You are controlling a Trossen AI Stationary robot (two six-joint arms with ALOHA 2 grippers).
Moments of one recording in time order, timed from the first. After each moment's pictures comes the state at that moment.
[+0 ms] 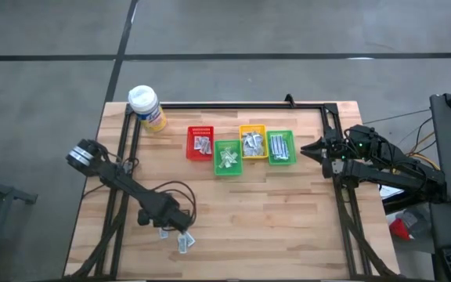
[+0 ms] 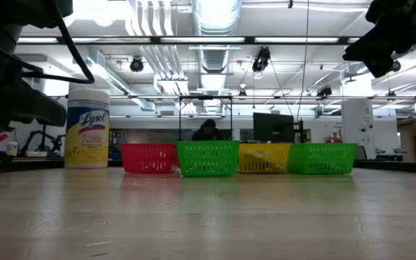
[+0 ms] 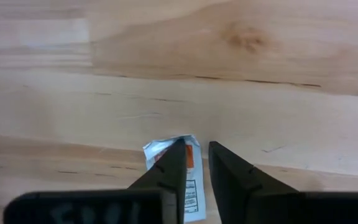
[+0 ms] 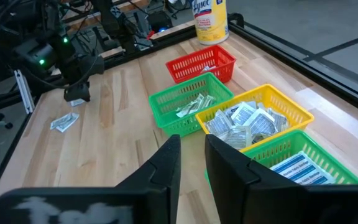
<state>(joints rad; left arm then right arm) -0.55 1.68 0.90 -0.80 0.19 -2.17 -0.37 0.29 0.49 -0.54 -0.21 0.23</state>
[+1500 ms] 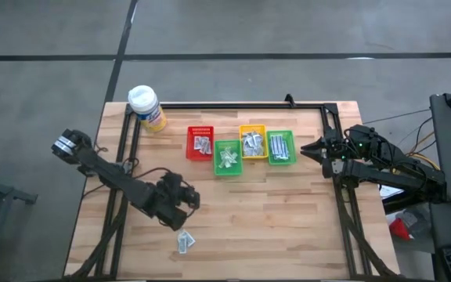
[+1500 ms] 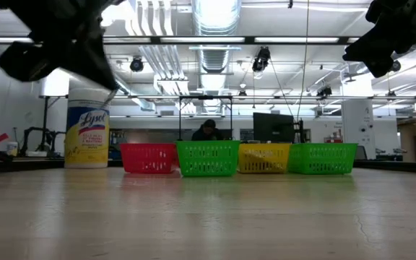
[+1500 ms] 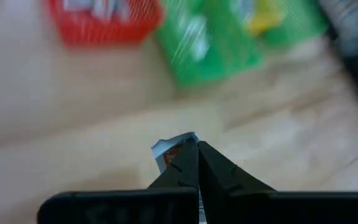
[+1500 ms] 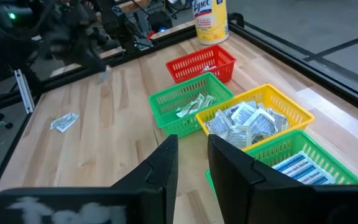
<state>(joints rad) -0.55 1.43 0.94 -0.69 -0.75 -1.78 -0.37 0.28 0.49 -0.54 -0.21 0.23</state>
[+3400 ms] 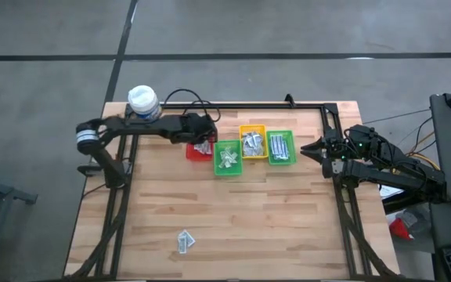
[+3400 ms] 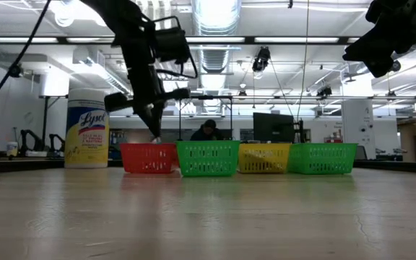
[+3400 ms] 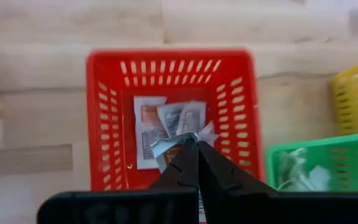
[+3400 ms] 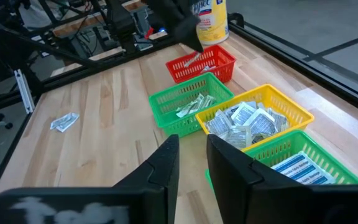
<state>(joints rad) 0.33 1.62 1.15 -0.68 -0.33 -1.15 -0.37 0.29 0.49 -0.54 -0.21 0.23</state>
